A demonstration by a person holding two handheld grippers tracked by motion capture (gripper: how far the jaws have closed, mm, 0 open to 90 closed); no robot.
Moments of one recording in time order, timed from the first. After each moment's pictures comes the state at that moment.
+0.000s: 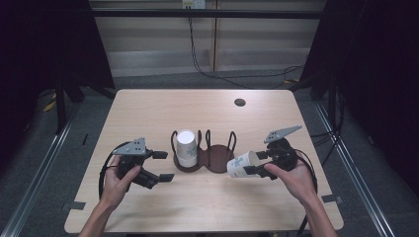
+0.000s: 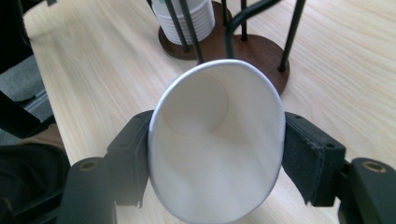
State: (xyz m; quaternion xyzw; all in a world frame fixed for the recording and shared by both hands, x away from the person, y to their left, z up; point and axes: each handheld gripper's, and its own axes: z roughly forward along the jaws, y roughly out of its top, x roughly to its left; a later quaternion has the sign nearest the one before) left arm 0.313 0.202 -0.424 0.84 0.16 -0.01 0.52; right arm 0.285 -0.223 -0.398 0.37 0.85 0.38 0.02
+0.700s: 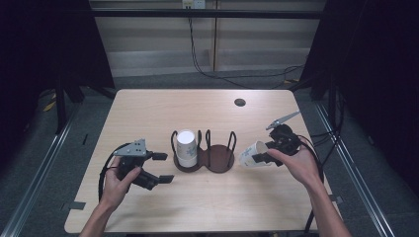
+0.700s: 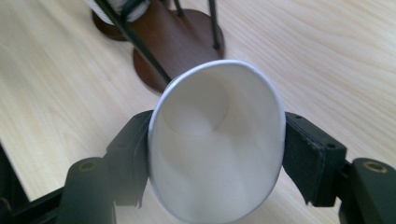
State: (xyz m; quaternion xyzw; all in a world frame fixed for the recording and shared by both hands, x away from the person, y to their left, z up) left arm 0.312 0.202 -0.428 0.84 0.16 -0.01 0.51; right arm 0.324 -0.241 -0.394 0.41 0.86 0.29 0.03
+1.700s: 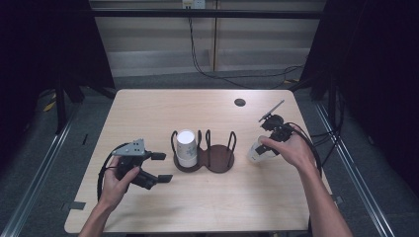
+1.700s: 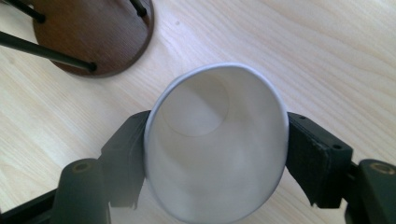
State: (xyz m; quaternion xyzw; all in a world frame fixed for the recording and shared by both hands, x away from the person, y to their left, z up) left arm 0.314 0.207 -0.429 0.84 0.16 -0.01 0.51; right arm 0.371 -0.235 -0.403 0.45 0.88 0.15 0.05
